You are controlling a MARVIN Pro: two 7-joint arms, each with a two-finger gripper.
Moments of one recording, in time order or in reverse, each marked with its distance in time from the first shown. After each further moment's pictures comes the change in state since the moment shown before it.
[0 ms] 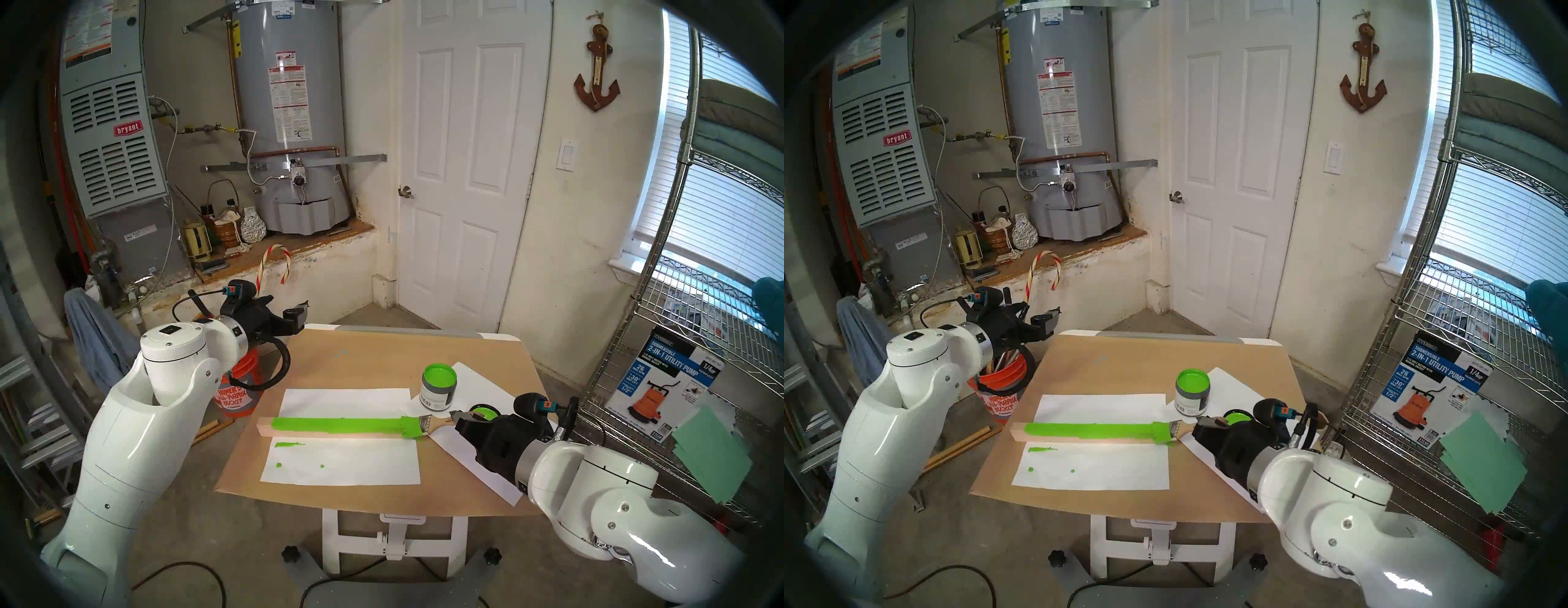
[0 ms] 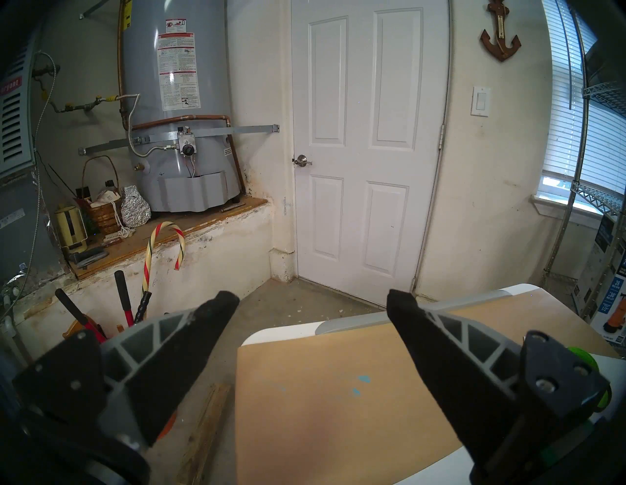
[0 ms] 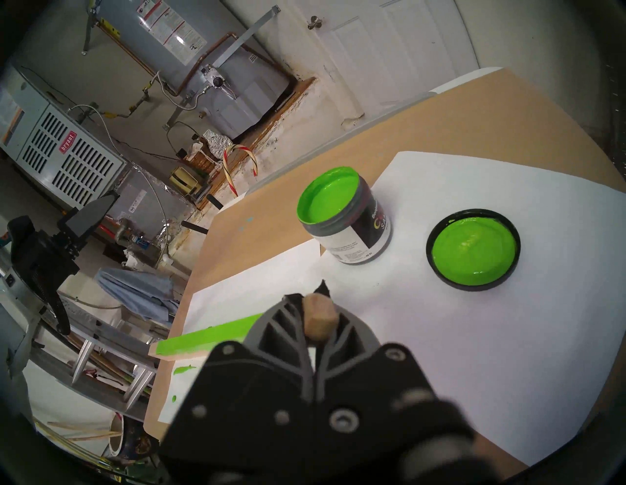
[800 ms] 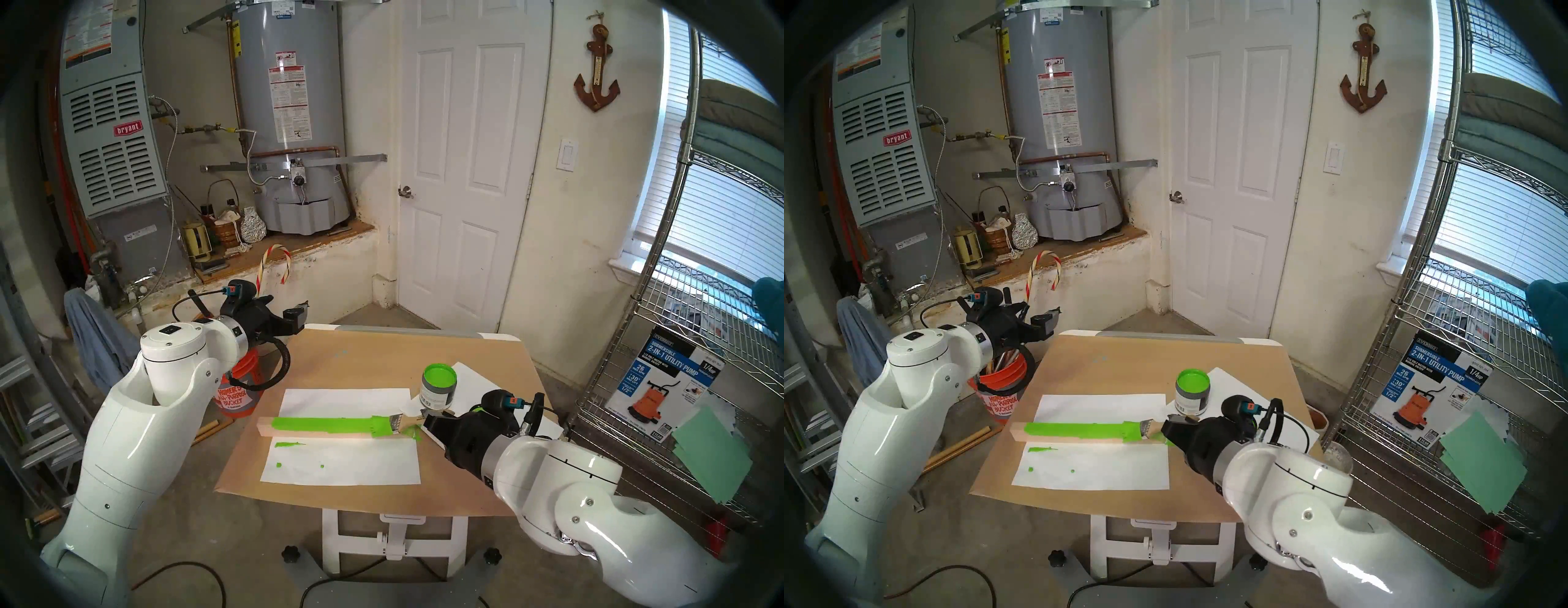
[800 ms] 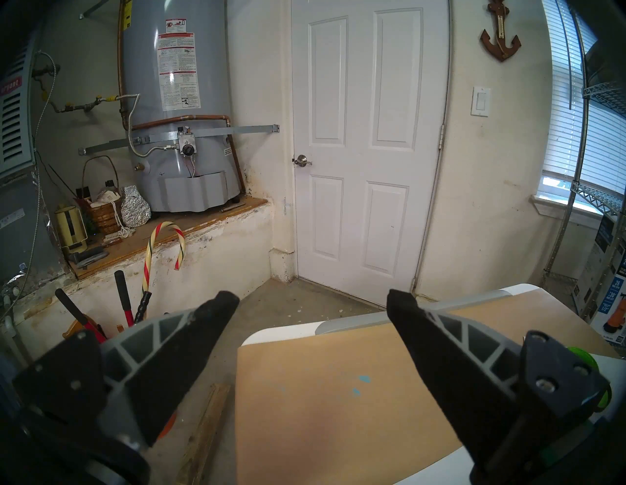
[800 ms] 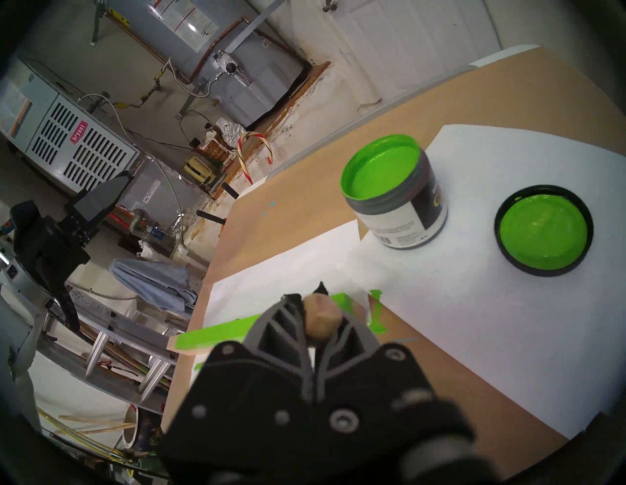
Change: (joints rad) left arm 0.000 0.000 0.000 0.000 0.000 0.000 0.000; right arm 0.132 -0.107 -0.131 0.068 -0.034 0.044 -0.031
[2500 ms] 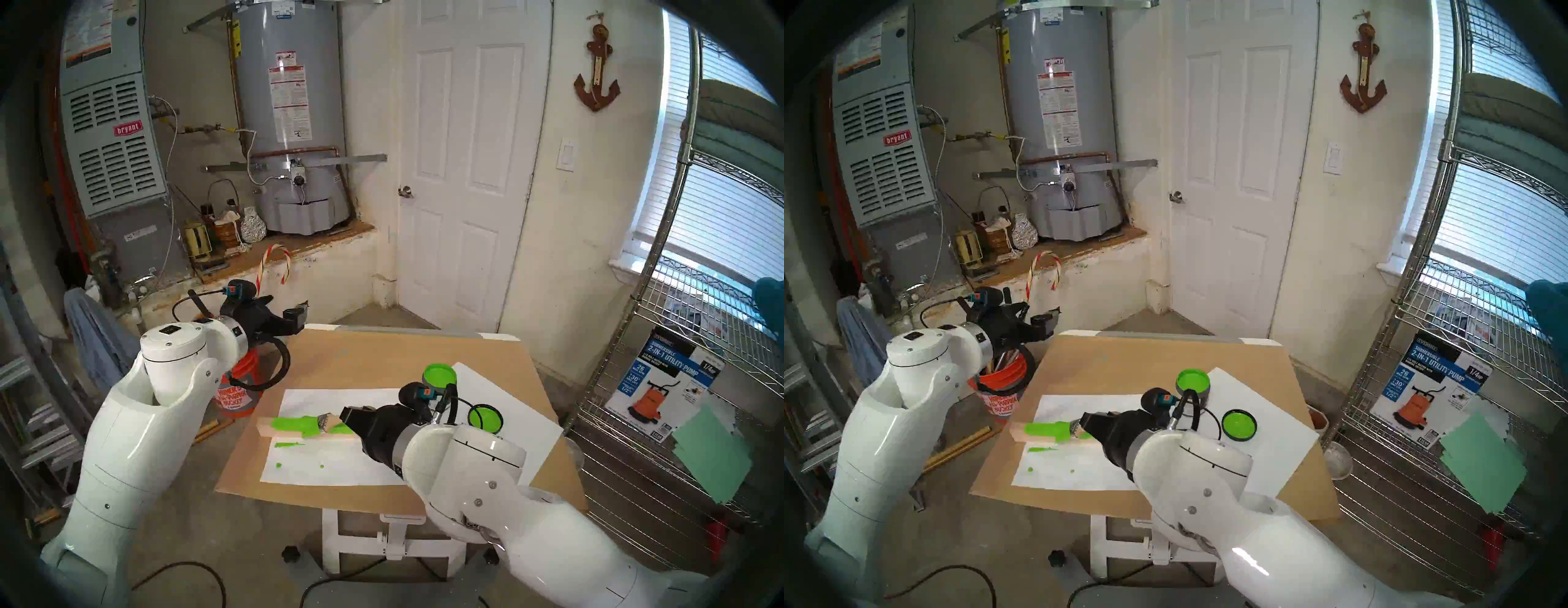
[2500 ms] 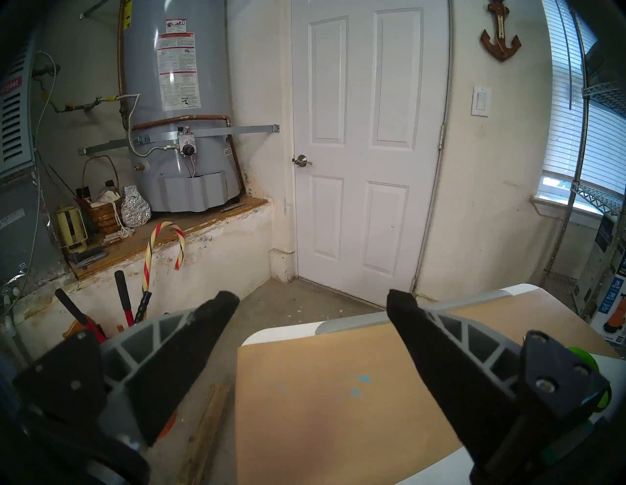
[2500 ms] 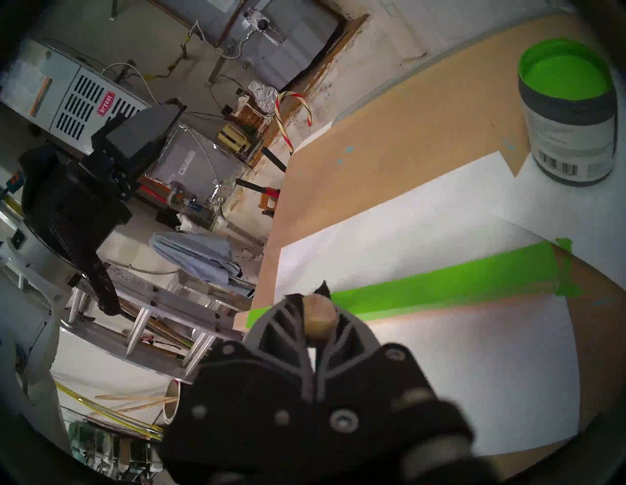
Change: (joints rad) left arm 0.000 0.000 0.000 0.000 0.000 0.000 0.000; right arm 0.239 -0.305 -0.259 0.180 -0.017 0.061 -0.086
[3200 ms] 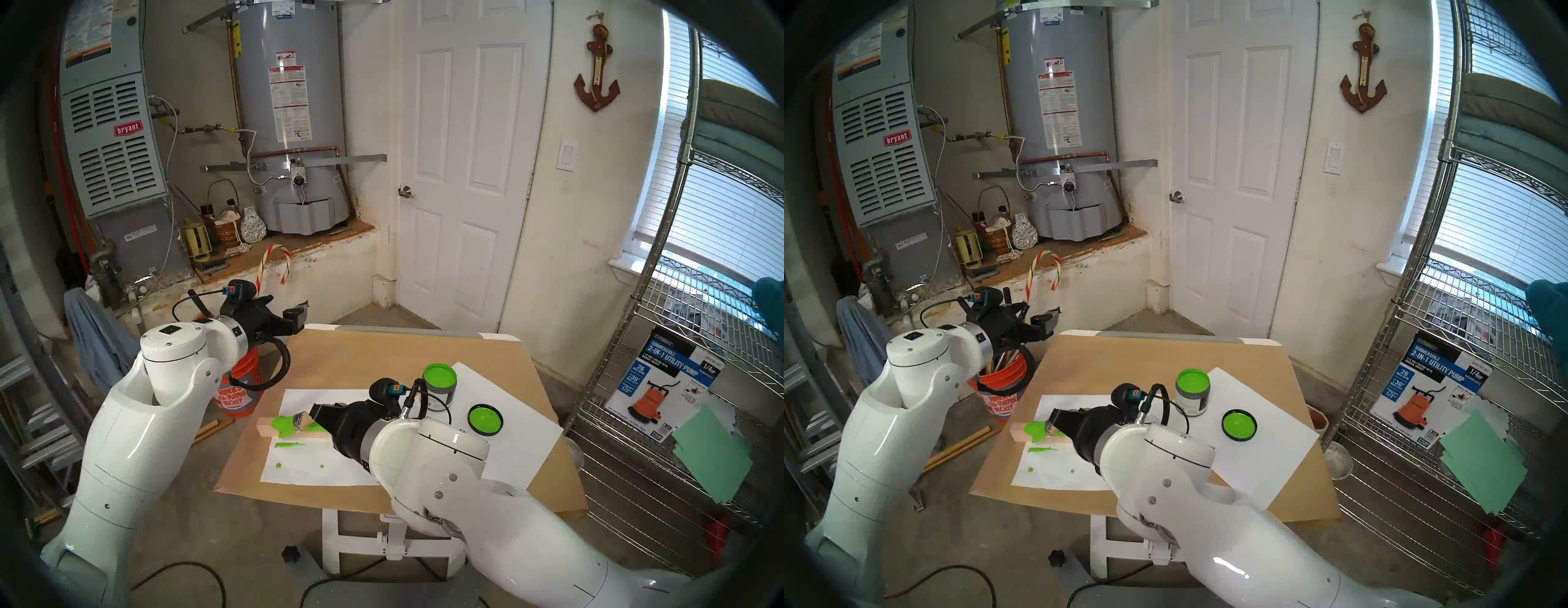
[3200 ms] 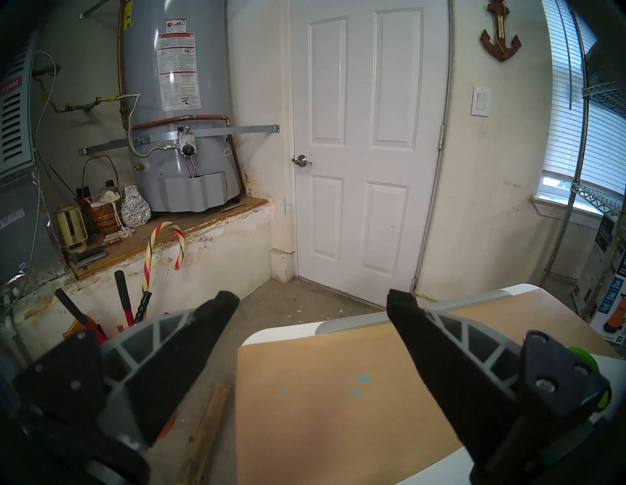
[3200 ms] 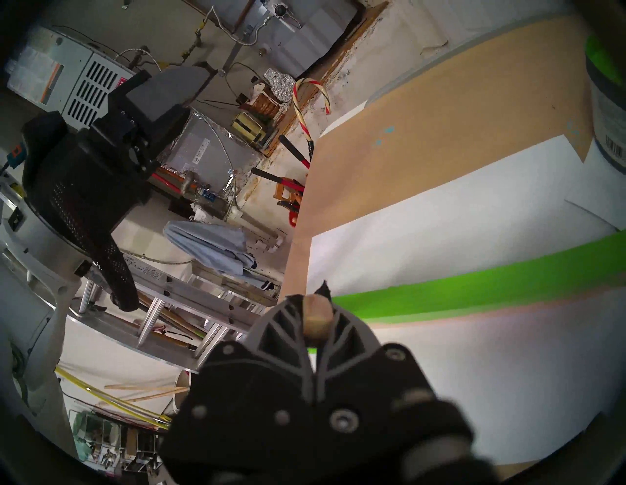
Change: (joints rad) left arm 0.000 0.000 0.000 0.000 0.000 0.000 0.000; right arm 0.073 -0.112 -0.069 0.095 -0.020 0.012 0.003
